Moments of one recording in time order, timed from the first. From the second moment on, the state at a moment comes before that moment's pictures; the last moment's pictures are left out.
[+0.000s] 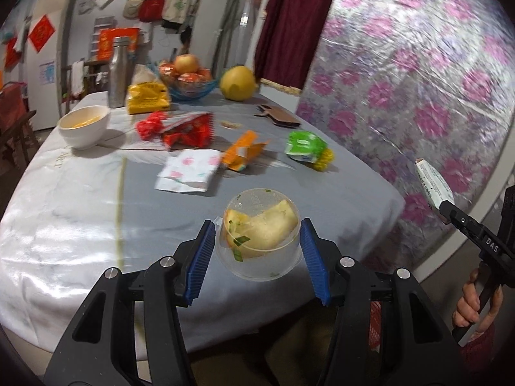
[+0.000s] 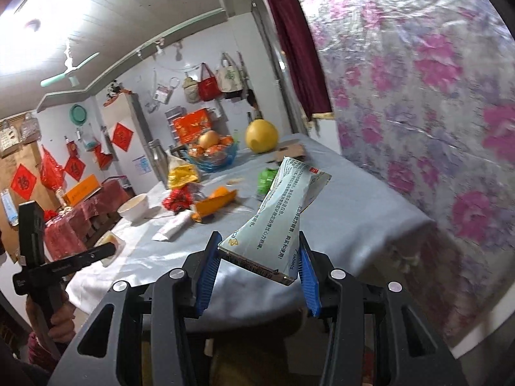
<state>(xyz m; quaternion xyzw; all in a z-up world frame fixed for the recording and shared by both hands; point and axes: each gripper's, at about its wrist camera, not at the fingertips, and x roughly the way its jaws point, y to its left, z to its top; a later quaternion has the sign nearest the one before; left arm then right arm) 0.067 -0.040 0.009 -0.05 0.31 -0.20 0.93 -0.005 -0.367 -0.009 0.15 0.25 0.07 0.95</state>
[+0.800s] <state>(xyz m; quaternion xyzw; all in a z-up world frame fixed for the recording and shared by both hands) 0.058 -0.236 -0.033 0.06 0.38 -0.36 0.85 -0.053 -0.491 -0.144 0.18 0.40 -0.06 0.90</state>
